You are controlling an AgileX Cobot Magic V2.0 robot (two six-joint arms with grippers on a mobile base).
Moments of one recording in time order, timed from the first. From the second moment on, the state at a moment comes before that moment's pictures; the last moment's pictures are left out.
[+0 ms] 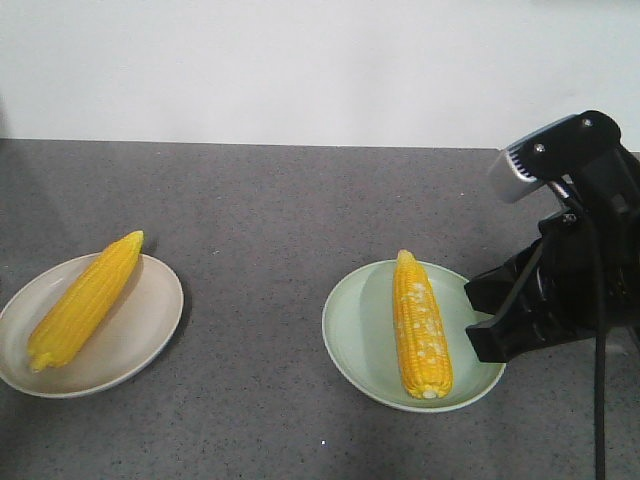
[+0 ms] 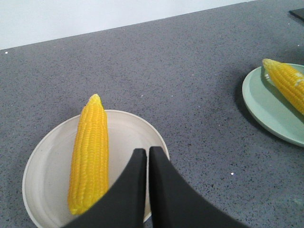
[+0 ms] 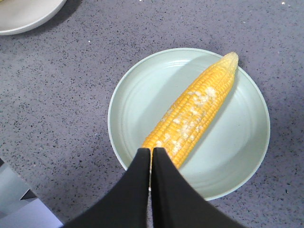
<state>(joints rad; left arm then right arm) -0.16 0.67 -0.72 -0.32 0.66 0.31 0.45 1.09 -1.05 0.21 0.92 -0.22</state>
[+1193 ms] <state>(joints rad) -0.01 -0.01 0.02 0.10 0.03 -0.18 0.45 1.09 -1.05 0.21 0.92 -0.22</state>
